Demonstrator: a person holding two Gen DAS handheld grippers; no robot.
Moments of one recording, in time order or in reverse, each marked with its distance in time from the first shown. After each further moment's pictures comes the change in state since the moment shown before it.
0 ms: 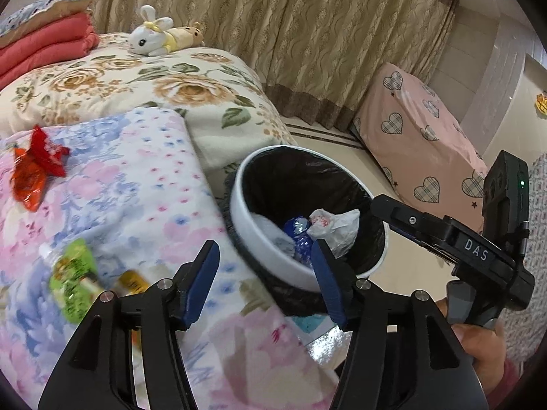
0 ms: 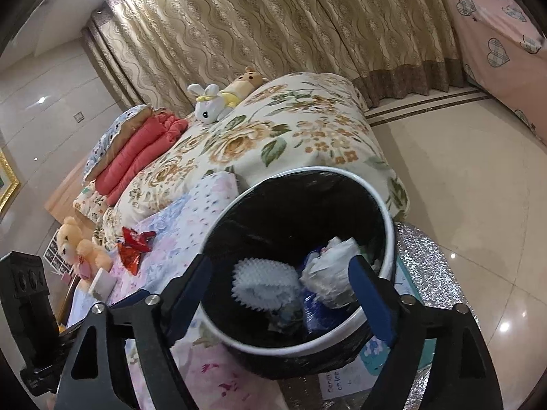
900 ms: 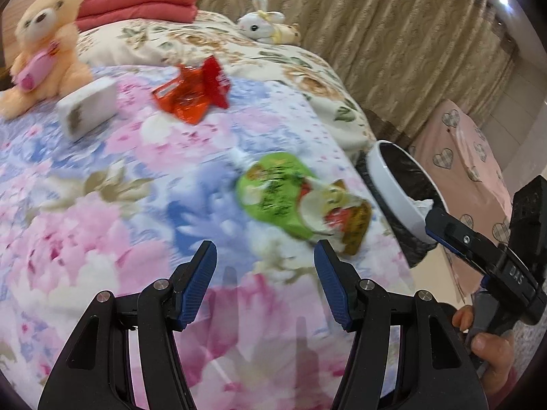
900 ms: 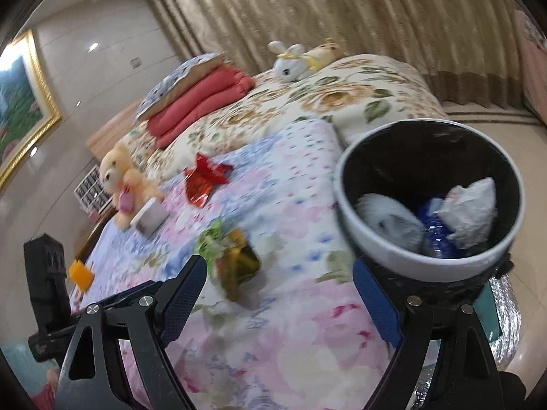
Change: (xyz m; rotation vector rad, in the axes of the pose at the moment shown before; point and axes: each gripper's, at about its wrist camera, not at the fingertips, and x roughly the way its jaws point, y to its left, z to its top) left arm -0.082 0.130 -0.083 -0.237 -0.016 0.174; right arm 0.014 0.109 -0.073 -0.213 0.097 0.158
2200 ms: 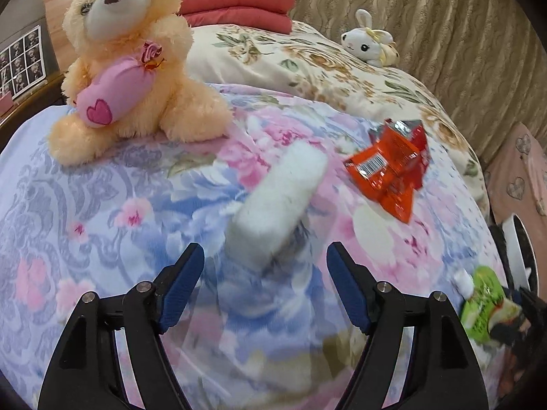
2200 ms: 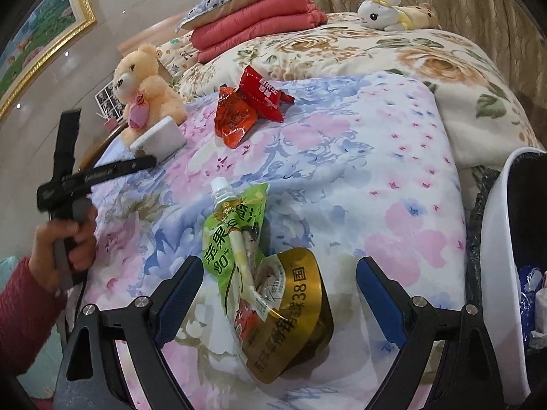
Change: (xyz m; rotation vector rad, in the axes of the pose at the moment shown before) left arm 0.042 0.170 0.103 -0.059 -0.031 0.289; right arm 0.116 0.050 0.013 -0.287 0.280 0.090
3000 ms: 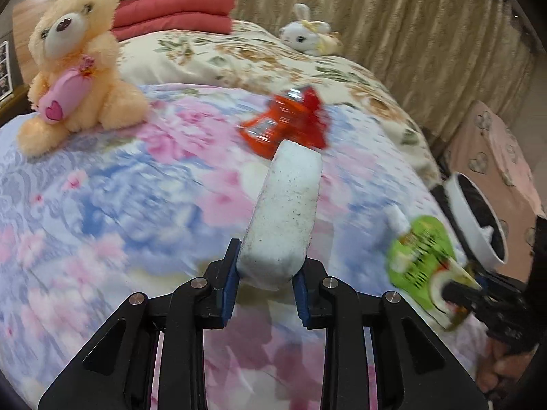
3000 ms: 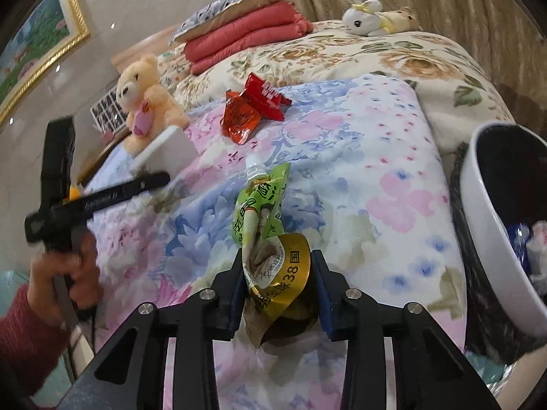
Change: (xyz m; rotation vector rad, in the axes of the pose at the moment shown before) left arm -0.050 -0.071 -0.051 0.101 -0.001 -0.178; right arm -0.031 0.014 -0.029 0.081 -0.064 -0.027
